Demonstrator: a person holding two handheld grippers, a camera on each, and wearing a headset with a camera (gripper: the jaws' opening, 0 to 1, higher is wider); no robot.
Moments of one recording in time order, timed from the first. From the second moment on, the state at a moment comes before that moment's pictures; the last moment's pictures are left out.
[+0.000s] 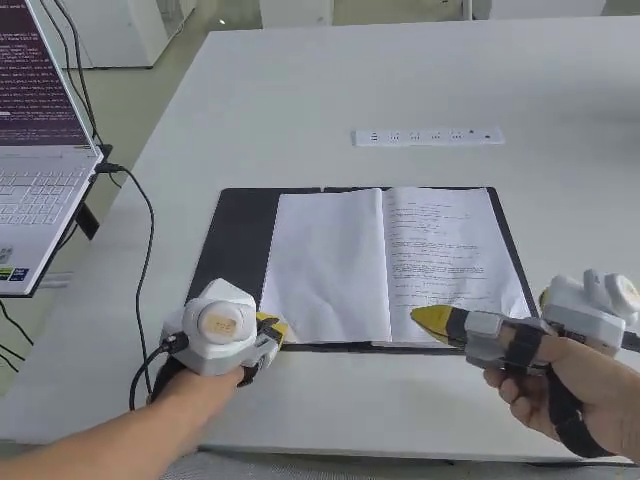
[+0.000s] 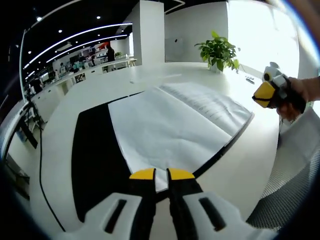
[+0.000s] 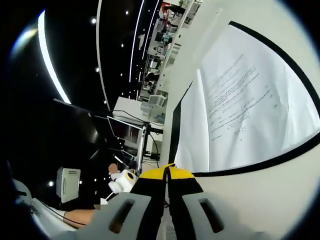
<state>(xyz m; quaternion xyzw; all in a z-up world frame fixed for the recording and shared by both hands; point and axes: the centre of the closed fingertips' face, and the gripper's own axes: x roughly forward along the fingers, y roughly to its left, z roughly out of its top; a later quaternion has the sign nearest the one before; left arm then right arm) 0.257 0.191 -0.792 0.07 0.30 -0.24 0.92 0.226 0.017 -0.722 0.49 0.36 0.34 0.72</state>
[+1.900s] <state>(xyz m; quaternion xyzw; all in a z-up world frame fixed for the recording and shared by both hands) 0.207 0.186 -0.685 -0.01 0.24 -0.25 0.94 0.197 -0.130 -0.696 0.20 0.24 0.14 0.94</state>
